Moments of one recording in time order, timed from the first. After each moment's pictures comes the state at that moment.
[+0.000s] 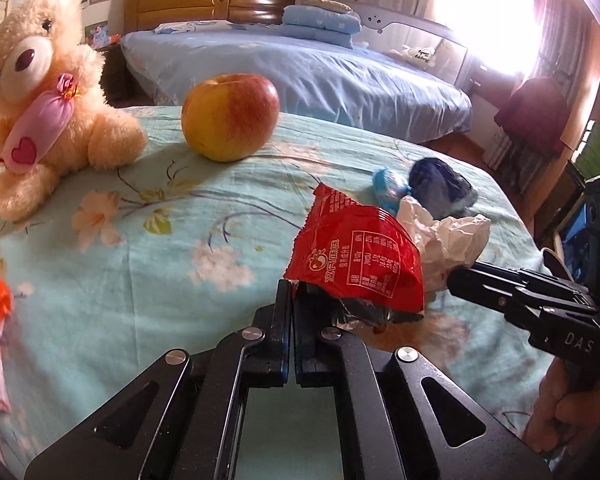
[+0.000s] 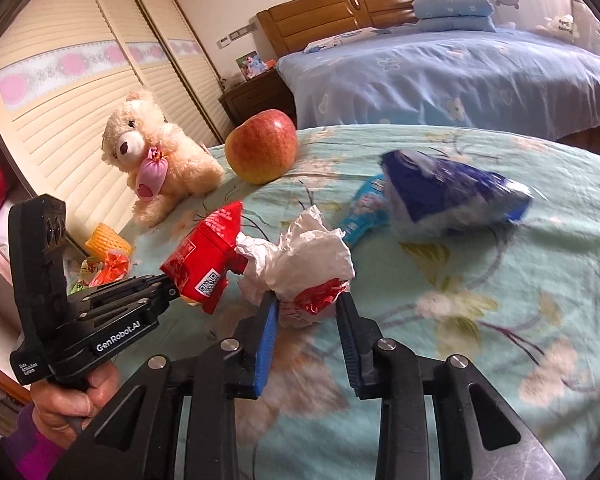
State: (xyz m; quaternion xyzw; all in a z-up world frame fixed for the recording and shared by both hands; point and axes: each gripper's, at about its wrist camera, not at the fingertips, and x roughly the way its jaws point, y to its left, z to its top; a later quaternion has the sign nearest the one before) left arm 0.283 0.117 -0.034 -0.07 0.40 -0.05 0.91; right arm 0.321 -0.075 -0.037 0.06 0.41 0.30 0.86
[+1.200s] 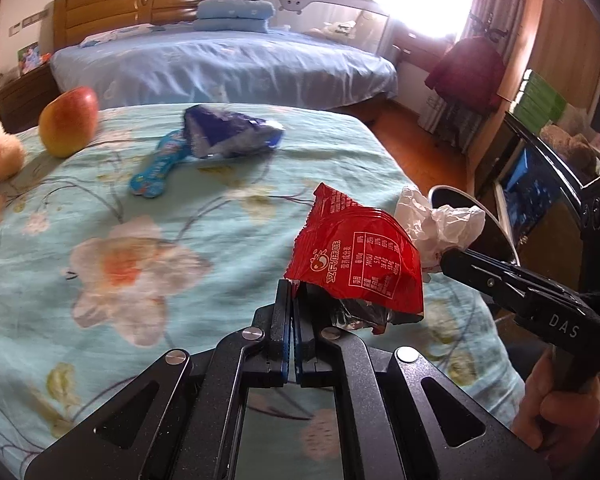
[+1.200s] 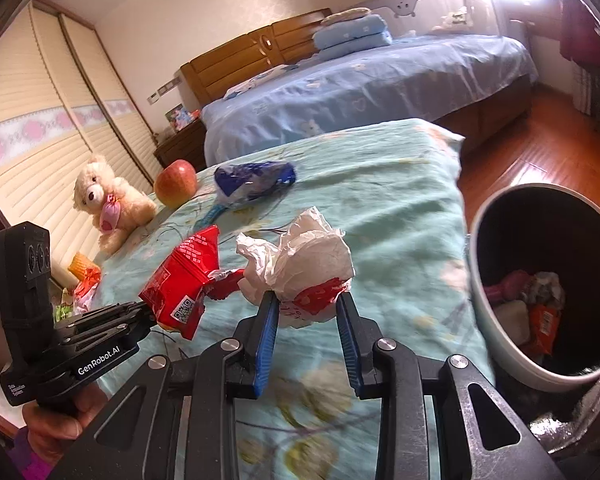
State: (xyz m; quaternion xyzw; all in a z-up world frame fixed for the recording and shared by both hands) left arm 0.229 -0.052 -0.017 -0.04 0.41 -0.16 0.90; right arm 0.224 -0.234 -0.020 0.13 0.38 0.16 0.90
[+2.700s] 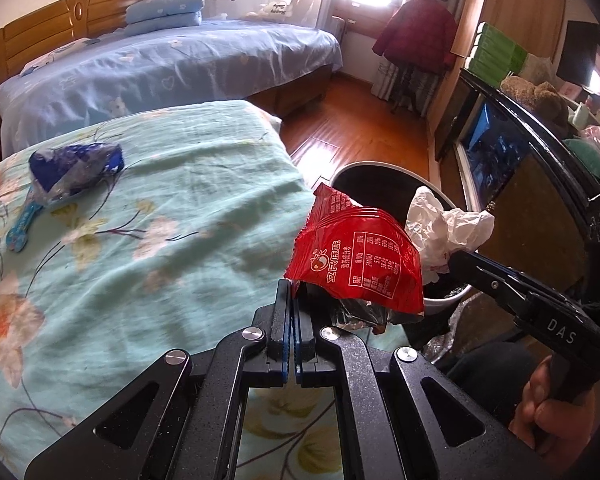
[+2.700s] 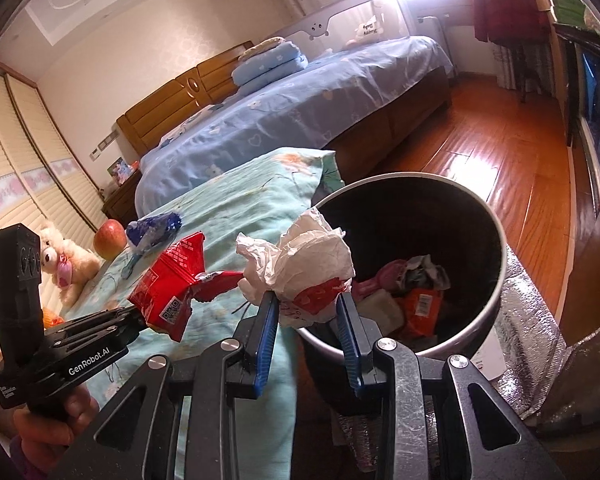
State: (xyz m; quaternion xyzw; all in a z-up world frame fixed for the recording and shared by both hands) left arm 0.243 -0.180 -0.013 0.02 0.42 -0.23 0.88; right arm 0.189 -0.360 -0.024 0.19 0.35 0.05 0.92
